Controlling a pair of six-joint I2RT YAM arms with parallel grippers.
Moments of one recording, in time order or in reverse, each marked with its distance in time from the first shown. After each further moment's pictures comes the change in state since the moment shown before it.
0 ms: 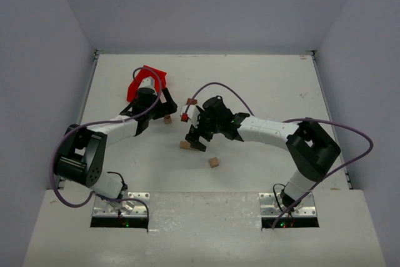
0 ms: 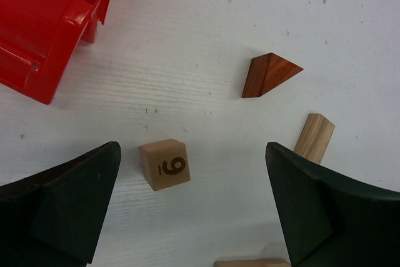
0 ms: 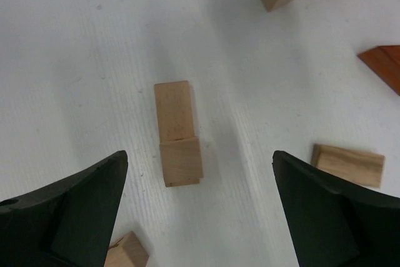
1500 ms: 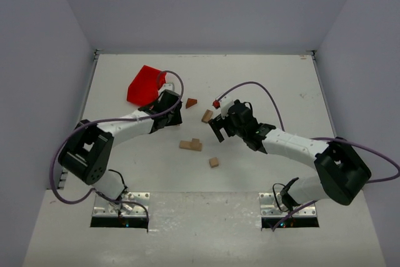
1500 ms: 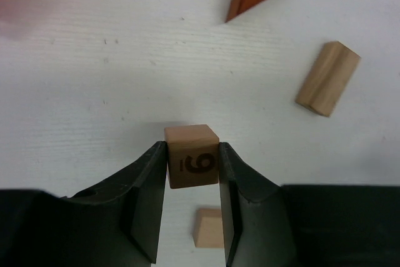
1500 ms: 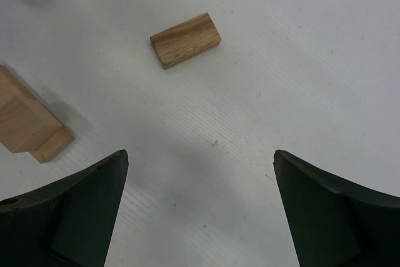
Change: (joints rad) left arm -0.233 0.052 0.164 -0.362 -0.208 -0.021; right arm -0.105 -0.286 -0.295 0.135 0.493 0.286
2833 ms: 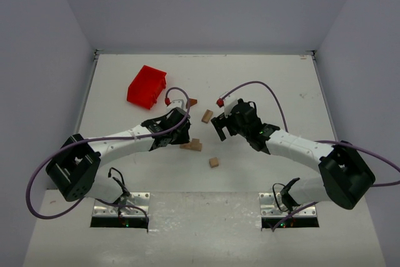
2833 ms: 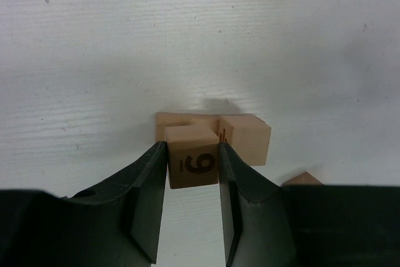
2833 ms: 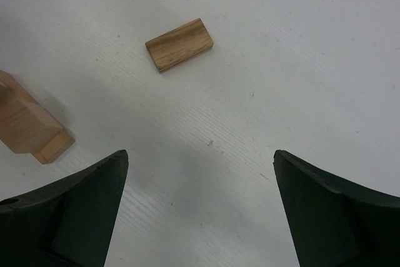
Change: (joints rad) left arm -0.223 -0.156 -0.098 -0.137 -0.004 -0.148; right arm -0.027 -0.041 -0.020 0.010 -0.025 0.009
